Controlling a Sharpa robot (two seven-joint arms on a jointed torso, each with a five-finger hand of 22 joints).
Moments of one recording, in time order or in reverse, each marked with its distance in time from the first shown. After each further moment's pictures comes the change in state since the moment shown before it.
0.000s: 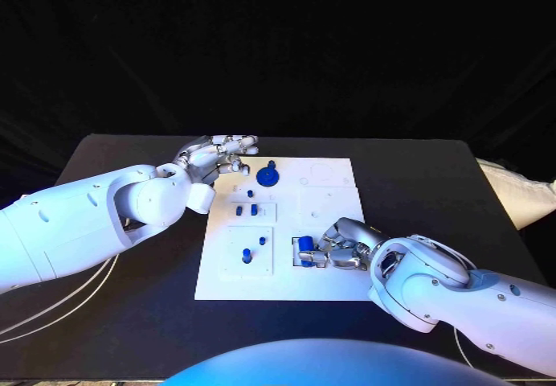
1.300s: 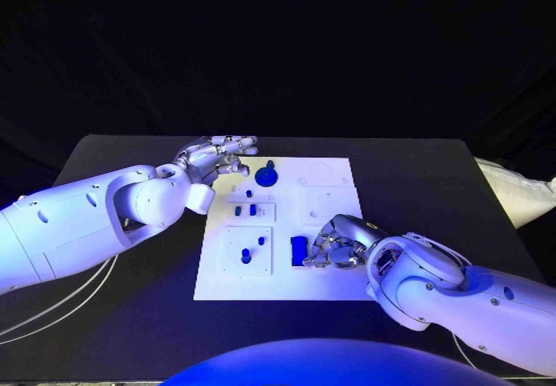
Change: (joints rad) left arm 0.000 0.004 0.000 -0.004 0.000 0.001 -0.005; left_hand 0.000 0.000 0.000 0.000 0.000 0.000 0.000 0.000 0.000 -0.001 0.001 0.000 0.000 0.000 0.000 0.000 0.000 0.000 0.000 0.000 0.000 0.000; right arm 0.000 0.013 -0.001 -0.007 -0.117 0.001 -0.002; right_hand 0.220 -0.052 0.131 -0.176 -0.124 0.000 0.000 -0.016 0.059 -0.013 0.005 -0.040 0.020 0.003 -0.007 0.000 0.000 0.000 0.000 -0.007 0.000 0.000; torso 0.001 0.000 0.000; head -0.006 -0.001
